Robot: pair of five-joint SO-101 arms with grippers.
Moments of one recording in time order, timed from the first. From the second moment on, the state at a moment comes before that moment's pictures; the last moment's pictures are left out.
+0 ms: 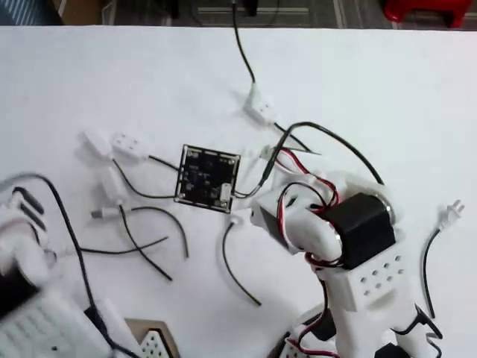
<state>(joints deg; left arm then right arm) -44.8 -61.8 43.3 71.3 5.1 -33.1 -34.5 -5.6 98.0 56.6</state>
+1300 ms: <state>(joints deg) -43.6 18.1 15.0 79.5 33.1 -33.1 -34.4 4.1 98.0 56.6</state>
